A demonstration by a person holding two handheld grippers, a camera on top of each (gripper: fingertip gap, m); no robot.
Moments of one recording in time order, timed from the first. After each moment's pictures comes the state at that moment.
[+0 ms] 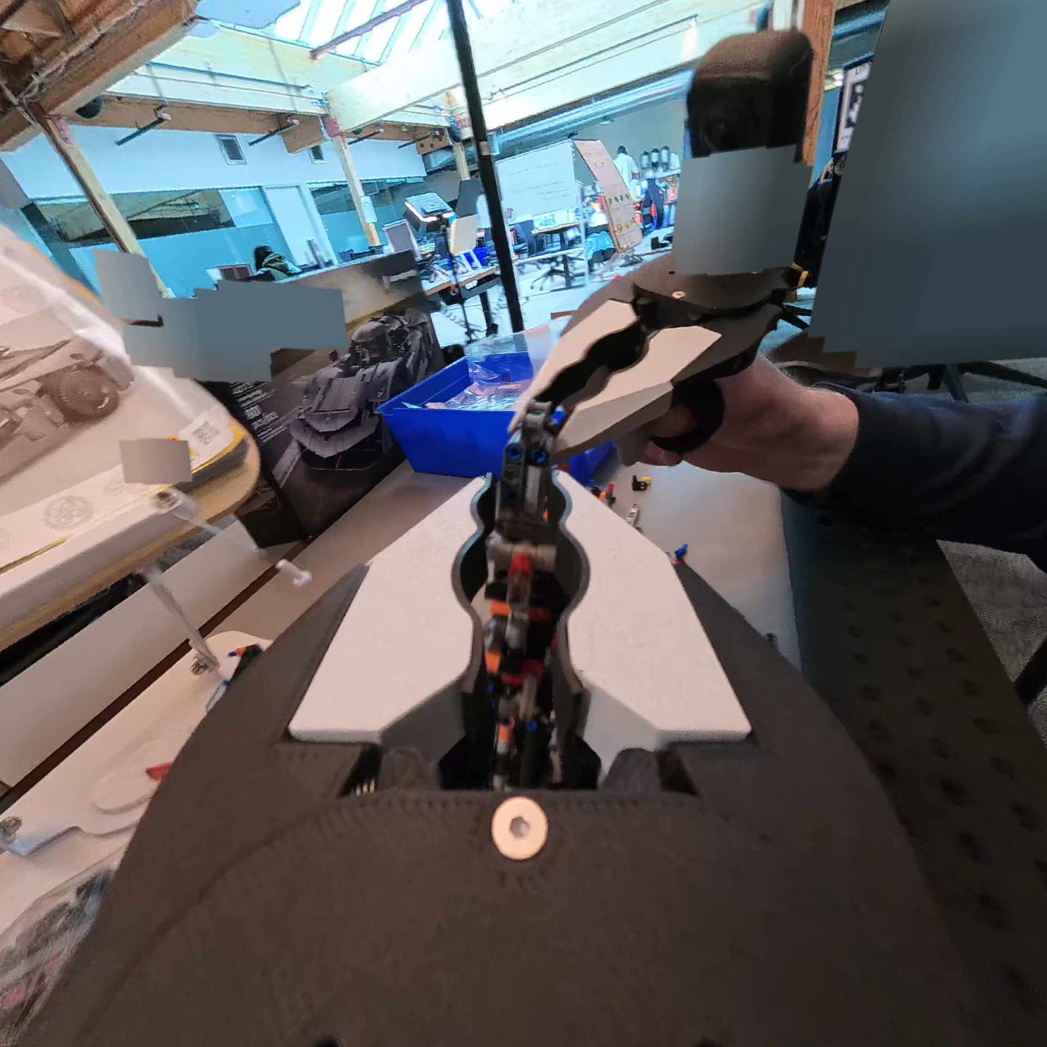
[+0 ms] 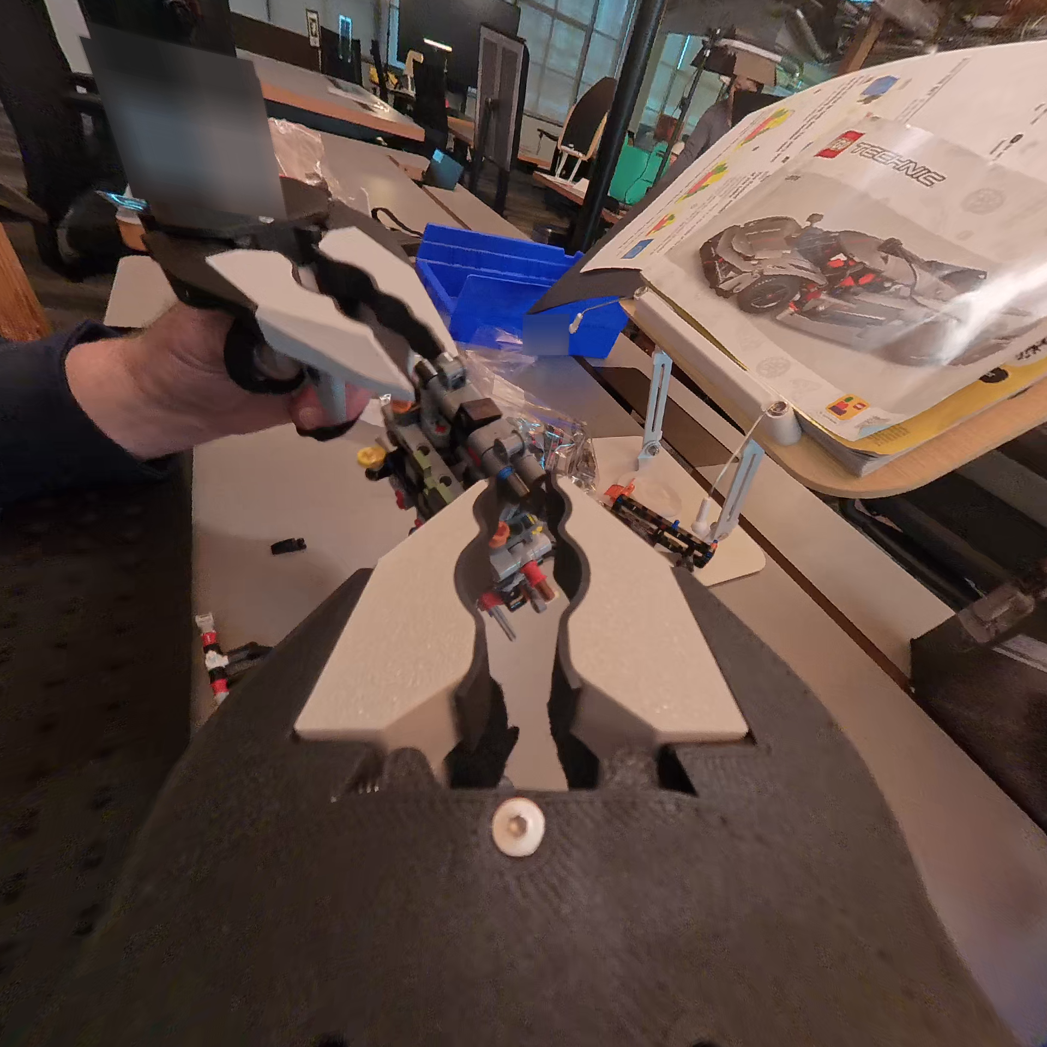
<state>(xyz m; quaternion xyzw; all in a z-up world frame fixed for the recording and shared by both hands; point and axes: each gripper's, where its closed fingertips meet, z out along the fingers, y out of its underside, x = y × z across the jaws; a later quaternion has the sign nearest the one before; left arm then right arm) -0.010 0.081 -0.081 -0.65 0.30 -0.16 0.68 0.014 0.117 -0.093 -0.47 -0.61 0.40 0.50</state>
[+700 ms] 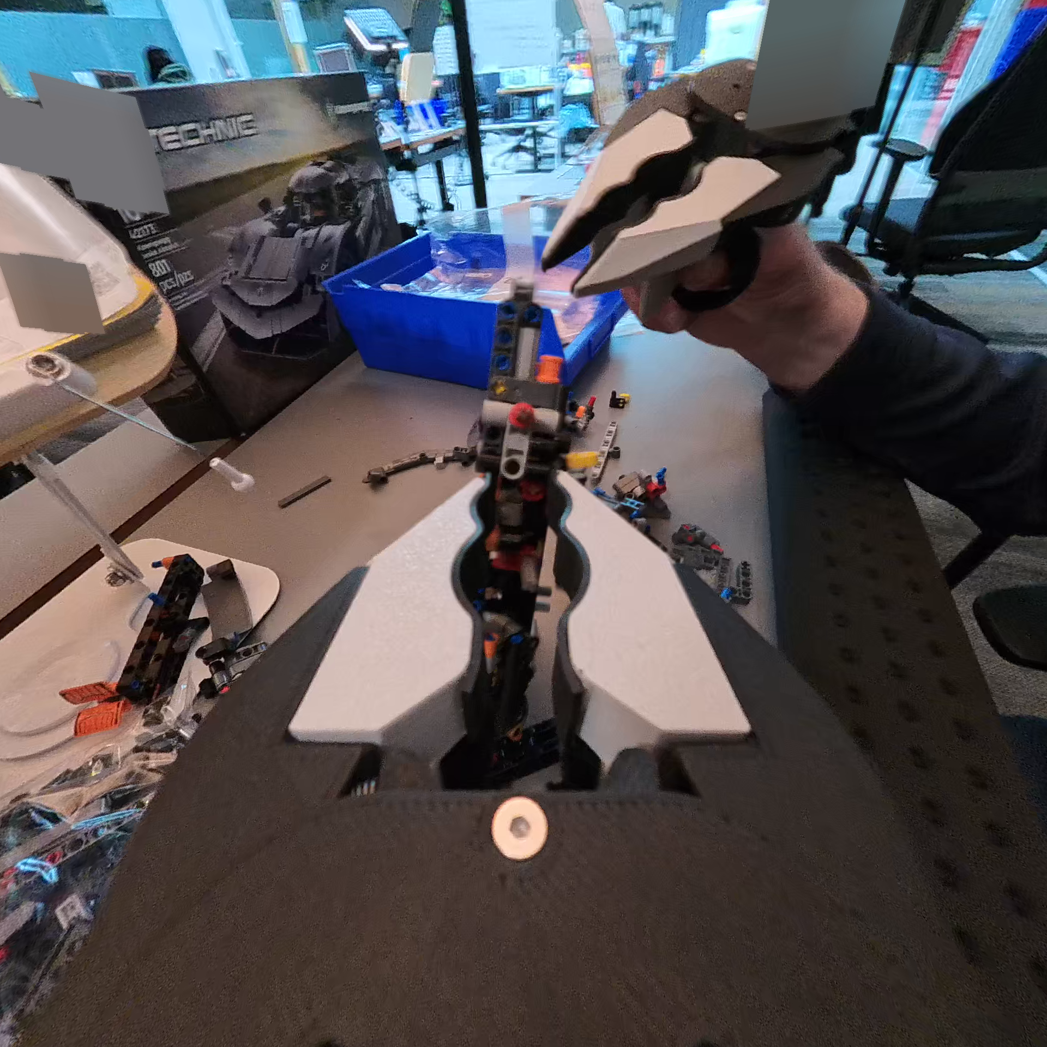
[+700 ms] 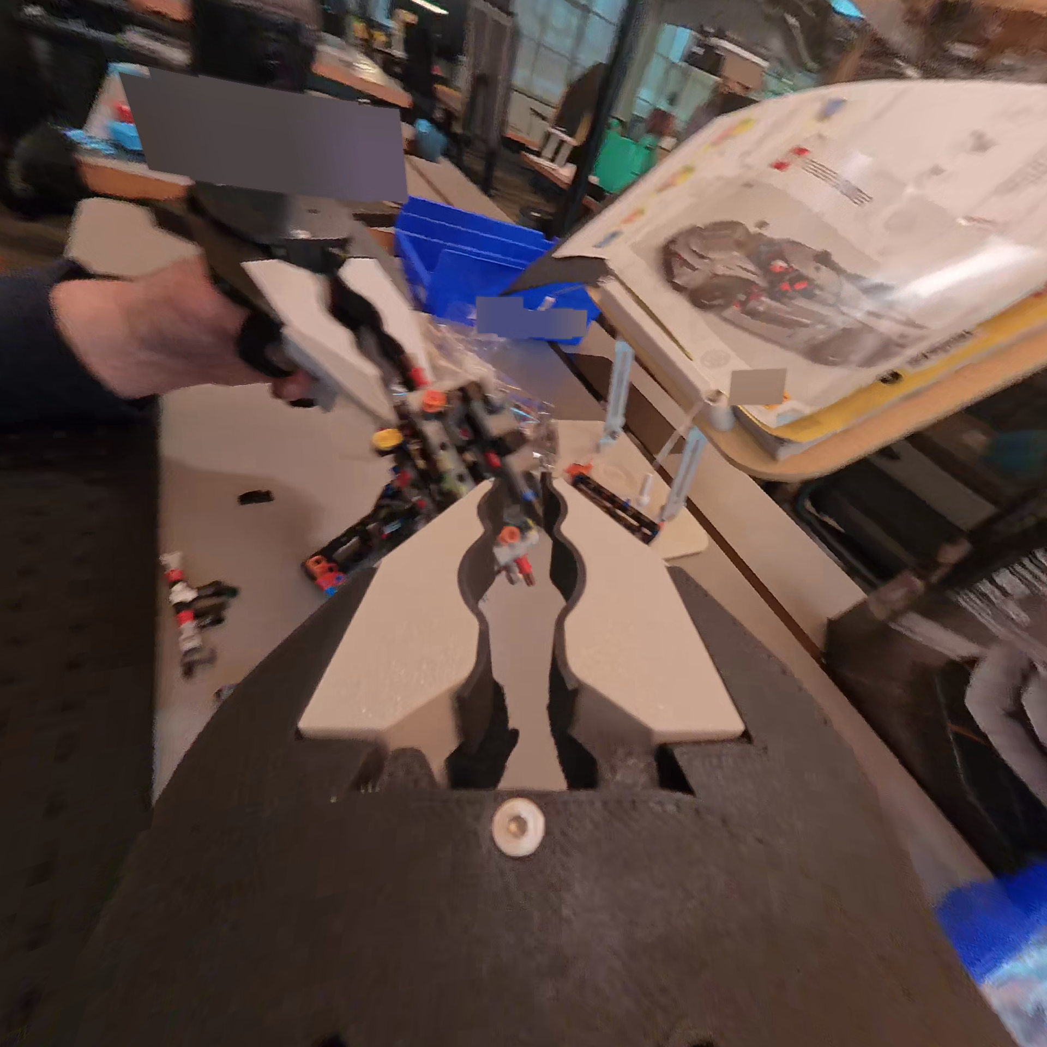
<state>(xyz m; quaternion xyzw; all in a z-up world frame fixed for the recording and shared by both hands) -0.016 0.091 -0.123 -0.72 0.31 -0.20 0.59 0.045 0.129 -0.085 -0.44 -0.64 0.37 0.51</state>
